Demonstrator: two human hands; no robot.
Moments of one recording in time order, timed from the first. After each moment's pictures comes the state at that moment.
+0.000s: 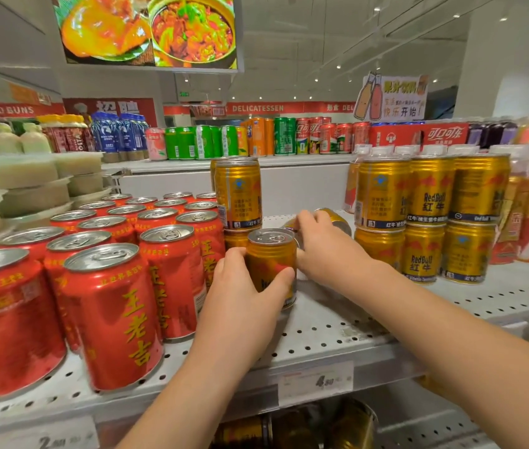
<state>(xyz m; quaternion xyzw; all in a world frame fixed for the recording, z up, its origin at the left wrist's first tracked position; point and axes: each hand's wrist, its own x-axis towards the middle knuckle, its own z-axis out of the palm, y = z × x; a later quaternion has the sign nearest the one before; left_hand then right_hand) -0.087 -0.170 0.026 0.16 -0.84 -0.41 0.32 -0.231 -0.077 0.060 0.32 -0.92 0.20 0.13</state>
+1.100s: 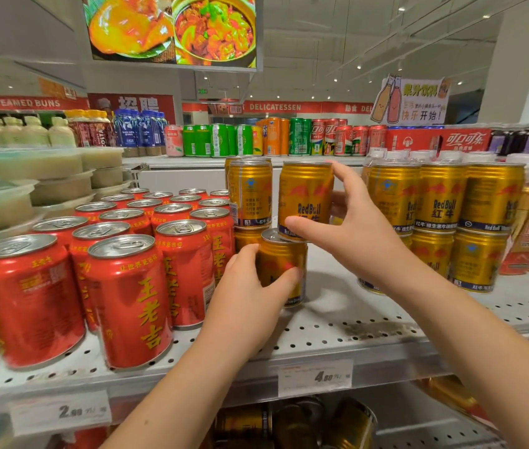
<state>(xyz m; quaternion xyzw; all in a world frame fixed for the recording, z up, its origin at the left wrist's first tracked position) -0.086 -0.171 0.028 0.13 -0.83 -0.44 0.31 -0.192 -0.040 0.089 0.40 -0.72 0.56 0.08</state>
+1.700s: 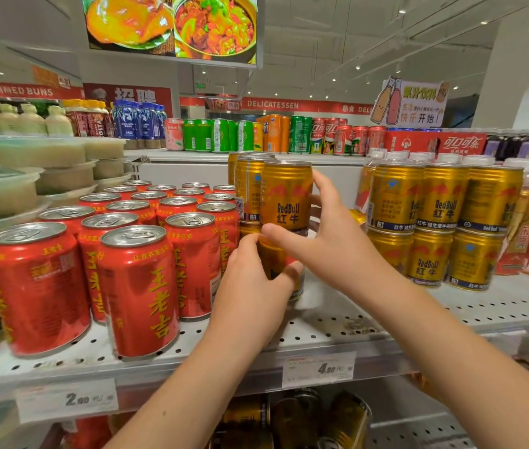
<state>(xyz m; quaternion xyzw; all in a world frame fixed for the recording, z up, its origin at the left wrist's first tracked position) -0.083 -0.168 0.030 0.16 -0.82 -0.44 0.33 -0.170 -0.063 0.080 0.40 -0.76 0.49 0.12</state>
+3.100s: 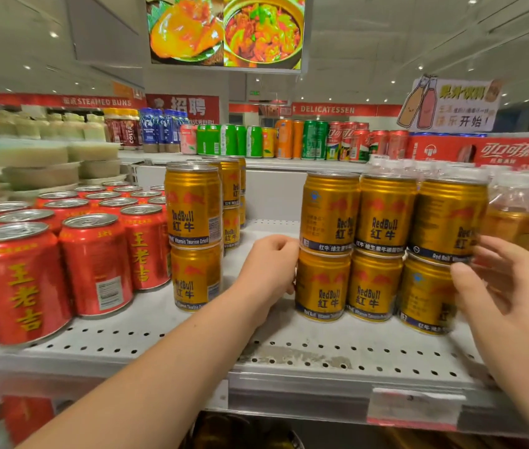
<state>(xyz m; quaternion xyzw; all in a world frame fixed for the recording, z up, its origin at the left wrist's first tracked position) -0.221 -0.081 0.050 0.20 -0.78 -0.53 0.28 -0.320 0.160 0.022 0.32 -0.69 0.60 0.26</state>
